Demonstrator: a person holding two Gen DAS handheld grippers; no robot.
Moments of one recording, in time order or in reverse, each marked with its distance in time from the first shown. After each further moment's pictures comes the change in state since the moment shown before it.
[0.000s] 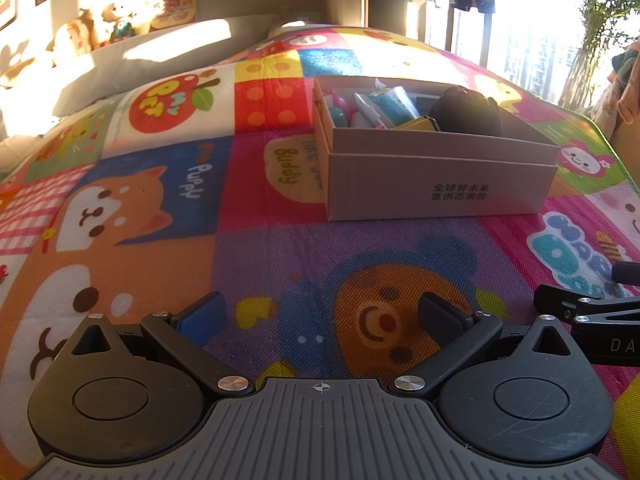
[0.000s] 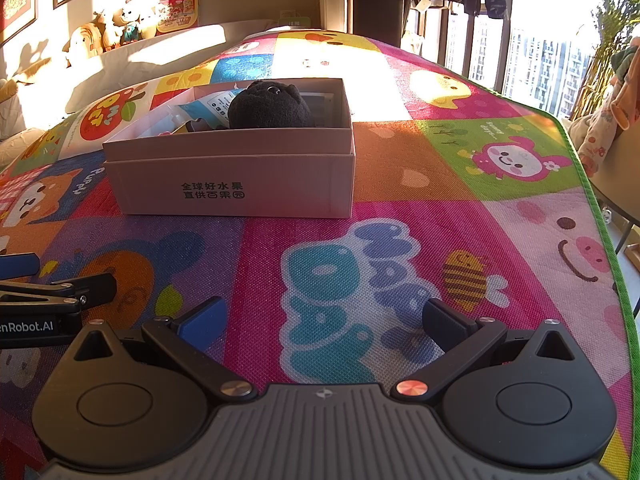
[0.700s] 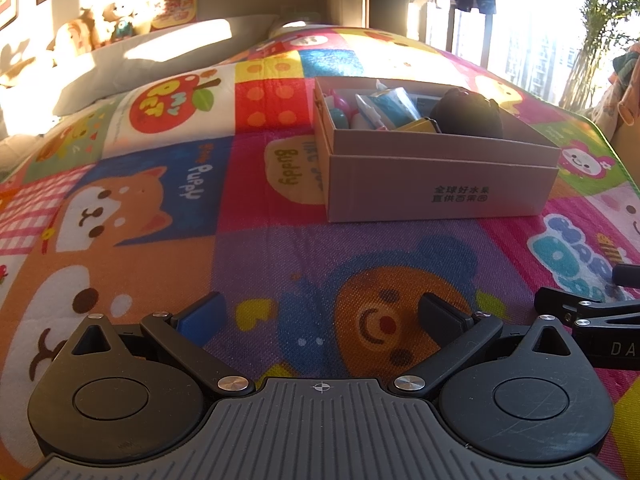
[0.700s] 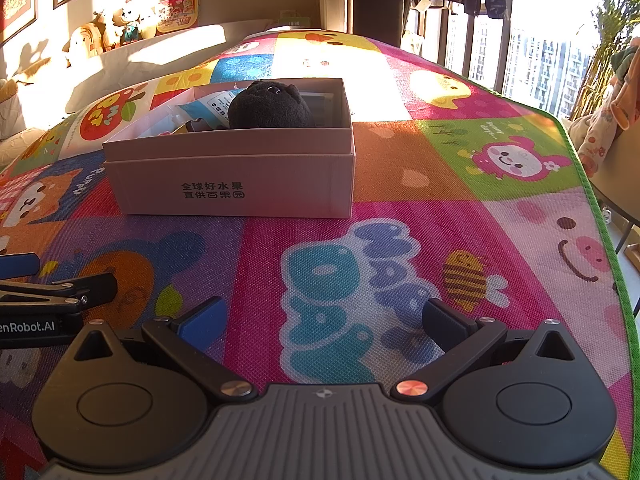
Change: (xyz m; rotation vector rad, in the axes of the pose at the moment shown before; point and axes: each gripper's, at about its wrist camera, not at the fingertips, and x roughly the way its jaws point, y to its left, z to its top) left arm 0.000 0.001 0.000 -0.008 -0.001 0.002; right arm 0.000 0.000 0.000 0.000 0.000 0.000
